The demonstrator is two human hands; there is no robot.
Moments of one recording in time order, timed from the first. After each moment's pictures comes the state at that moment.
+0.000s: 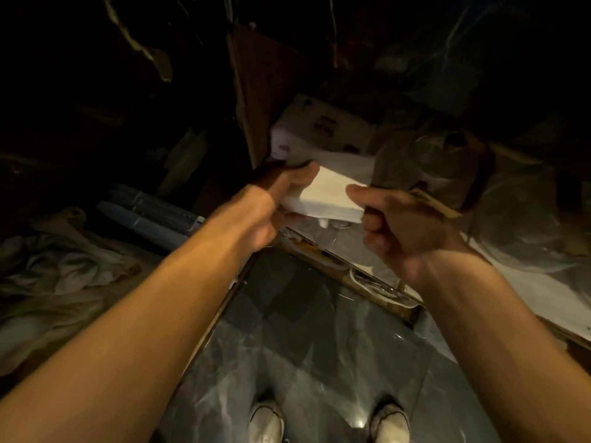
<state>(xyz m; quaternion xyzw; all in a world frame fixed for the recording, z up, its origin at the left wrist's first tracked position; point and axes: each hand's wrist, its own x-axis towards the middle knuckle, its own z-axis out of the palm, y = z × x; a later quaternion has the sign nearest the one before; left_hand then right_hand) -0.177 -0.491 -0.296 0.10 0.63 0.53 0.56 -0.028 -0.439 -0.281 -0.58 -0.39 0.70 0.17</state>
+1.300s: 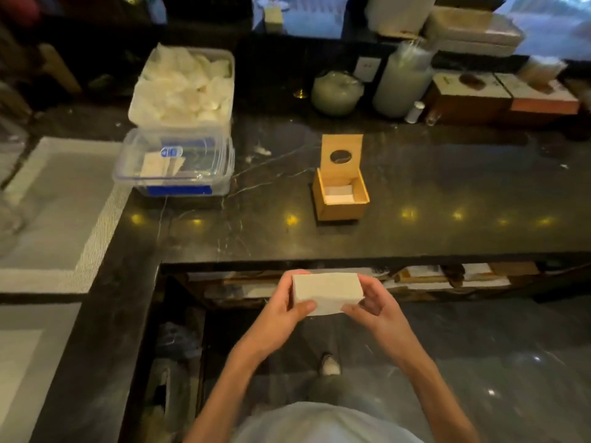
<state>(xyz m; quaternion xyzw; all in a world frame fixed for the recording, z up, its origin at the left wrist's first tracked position) 0.012 -0.603 0.084 0.47 0.46 0.34 0.67 0.223 -0.621 0.107 -0.57 -0.47 0.57 0.35</state>
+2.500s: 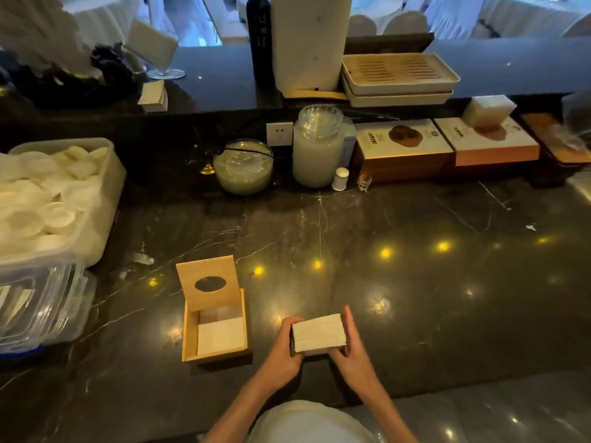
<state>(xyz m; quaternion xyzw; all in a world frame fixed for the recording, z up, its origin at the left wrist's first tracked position) 0.309 -0.332 -0.015 0.58 0.52 0.23 0.58 0.491 -0.361 -0.018 -0.64 -0.44 0.54 0.33</state>
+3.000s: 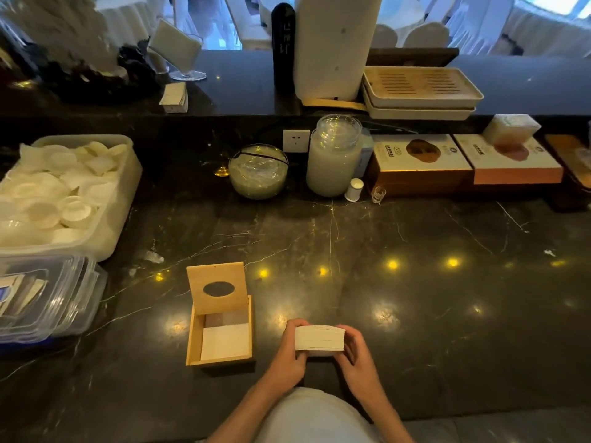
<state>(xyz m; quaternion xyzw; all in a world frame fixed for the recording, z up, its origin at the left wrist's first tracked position) 0.313 -0.320 -0.024 0.56 0.54 0.27 0.57 0.493 -0.343 -0.022 -0.64 -0.45 0.50 0.37</state>
